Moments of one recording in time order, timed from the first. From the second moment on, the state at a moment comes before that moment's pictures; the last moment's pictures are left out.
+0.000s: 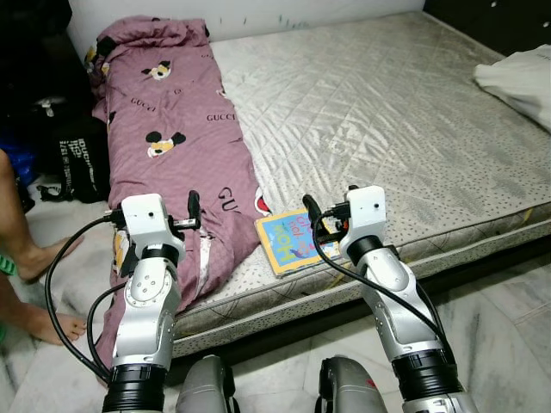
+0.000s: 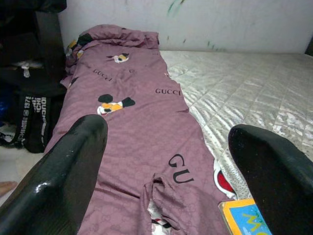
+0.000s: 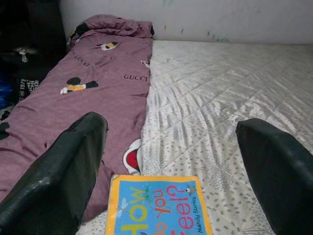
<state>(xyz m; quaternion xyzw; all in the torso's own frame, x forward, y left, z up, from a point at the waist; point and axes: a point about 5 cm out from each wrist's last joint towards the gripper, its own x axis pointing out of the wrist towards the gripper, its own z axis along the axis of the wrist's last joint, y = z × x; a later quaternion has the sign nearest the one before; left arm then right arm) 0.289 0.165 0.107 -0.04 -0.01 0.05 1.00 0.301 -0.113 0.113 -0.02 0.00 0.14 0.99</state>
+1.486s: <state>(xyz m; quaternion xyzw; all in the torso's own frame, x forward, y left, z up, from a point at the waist) 0.287 0.173 0.097 -0.05 0.01 0.09 0.99 0.300 -0.117 0.109 -0.02 0.01 0.13 0.99</state>
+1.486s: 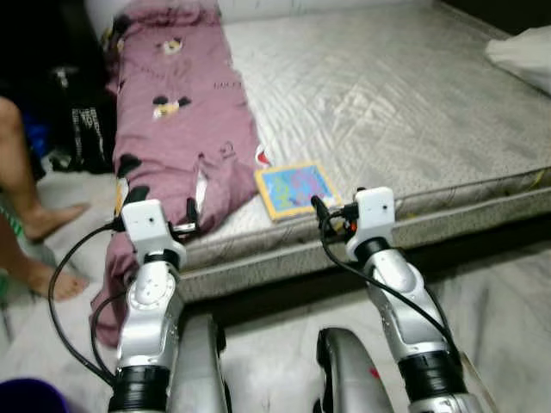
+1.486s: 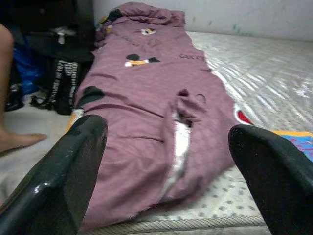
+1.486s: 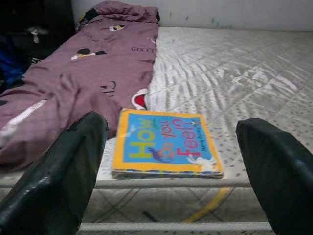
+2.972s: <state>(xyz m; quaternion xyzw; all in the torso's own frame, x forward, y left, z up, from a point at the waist) 0.292 0.170 0.105 -0.06 0.00 0.08 0.99 0.306 -0.114 0.118 -0.03 -0.01 0.14 0.99</state>
